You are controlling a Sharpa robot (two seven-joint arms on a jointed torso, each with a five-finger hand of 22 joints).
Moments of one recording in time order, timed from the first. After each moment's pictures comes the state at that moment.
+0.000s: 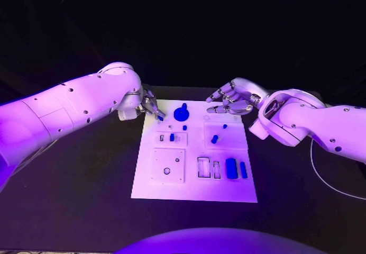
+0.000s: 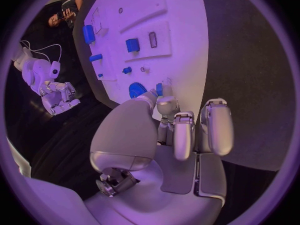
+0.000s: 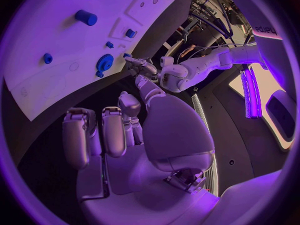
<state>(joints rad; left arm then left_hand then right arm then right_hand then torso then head) 1.38 -0.45 -0.02 1.05 -1.03 0.33 -0.60 1.33 -0.01 0.35 0.23 0.12 0.91 0.05 0.57 0.71 1.28 -0.03 1.07 0.97 1.46 -0.08 1.57 1.31 0.04 1.47 0.03 1.39 1.31 1.29 -0.95 -0.07 1.67 -0.99 -0.34 -0.03 1.28 -0.07 0.18 0.04 0.23 0.98 0.14 0.07 0.07 1.34 0.05 0.95 1.21 1.47 -0.03 1.38 1.31 0.05 1.44 0.09 1.47 1.31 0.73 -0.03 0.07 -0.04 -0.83</state>
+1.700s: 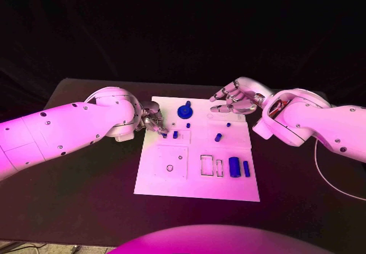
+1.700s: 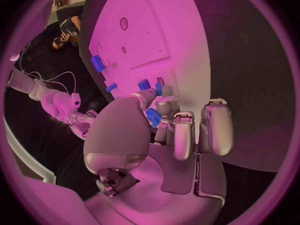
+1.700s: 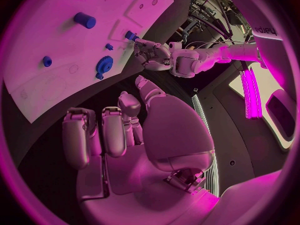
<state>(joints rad) 1.29 -0.68 -0.04 1.43 -1.20 0.20 -0.50 1.26 -0.11 0.52 0.20 0.11 0.91 0.05 0.59 0.73 1.30 -0.03 1.06 0.96 1.46 -0.08 1.57 1.31 0.04 1.47 0.03 1.39 1.31 1.29 -0.95 -0.07 1.67 -0.99 -0.33 -0.03 1.28 -0.07 0.18 0.04 0.24 0.98 0.14 0.07 0.07 1.34 0.05 0.95 1.21 1.47 -0.03 1.38 1.31 0.05 1.44 0.09 1.47 1.31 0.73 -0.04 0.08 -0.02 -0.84</state>
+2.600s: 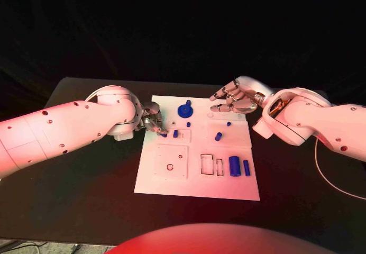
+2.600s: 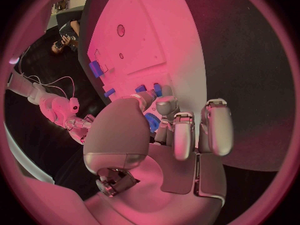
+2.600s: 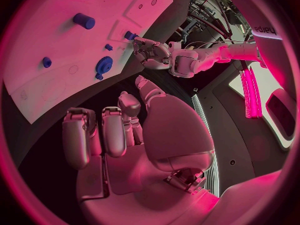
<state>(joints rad) 1.29 -0.67 -0.04 1.42 -1.22 0.25 -0.50 1.25 -0.12 0.53 0.18 0.11 0.91 0.05 0.59 0.73 1.31 -0.03 1.07 0.97 1.46 -0.08 1.57 1.31 0.04 1.47 0.03 1.39 1.31 1.29 -0.95 -0.07 1.67 -0.98 -0.33 -0.02 1.28 -0.07 0.18 0.04 0.24 0.98 0.14 0.07 0.07 1.34 0.05 0.95 1.21 1.47 -0.03 1.38 1.31 0.05 1.44 0.09 1.47 1.31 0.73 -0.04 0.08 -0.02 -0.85</state>
